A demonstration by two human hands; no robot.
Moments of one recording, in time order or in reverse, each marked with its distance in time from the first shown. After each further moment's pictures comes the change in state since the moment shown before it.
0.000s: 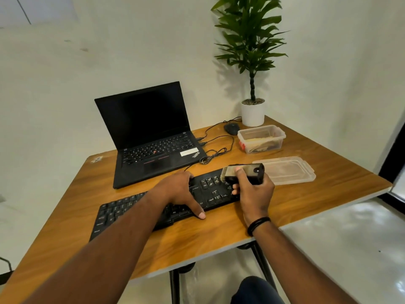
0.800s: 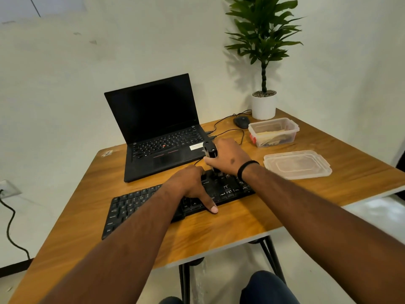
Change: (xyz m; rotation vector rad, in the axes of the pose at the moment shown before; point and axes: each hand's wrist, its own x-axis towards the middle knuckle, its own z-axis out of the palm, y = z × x) left_hand 0.000 0.006 -0.001 0.018 -0.030 -0.051; right_hand 0.048 -0.026 0.089 -1.050 -0.840 -0.477
